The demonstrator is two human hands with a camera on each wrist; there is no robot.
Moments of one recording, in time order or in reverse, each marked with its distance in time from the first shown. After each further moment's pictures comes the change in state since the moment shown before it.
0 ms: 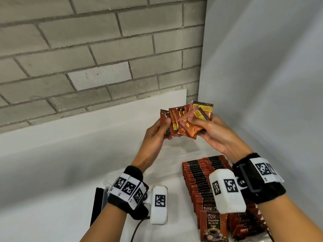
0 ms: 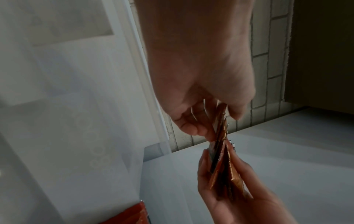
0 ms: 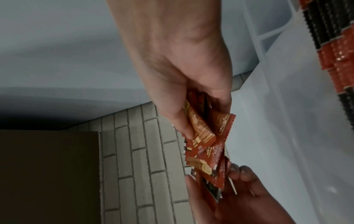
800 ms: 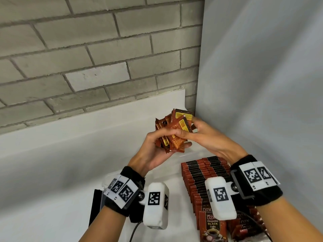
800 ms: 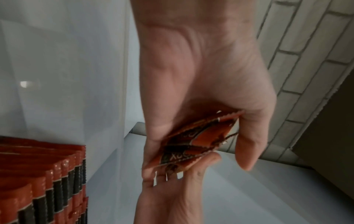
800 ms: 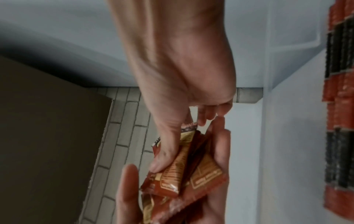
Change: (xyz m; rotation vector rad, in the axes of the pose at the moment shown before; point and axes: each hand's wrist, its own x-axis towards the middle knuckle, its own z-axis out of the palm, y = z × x) left_hand -0.013 0.020 0.006 -0.625 -0.296 -0.319; right_hand -0.004 0.011 0.001 -0.545 -0.266 -0.142
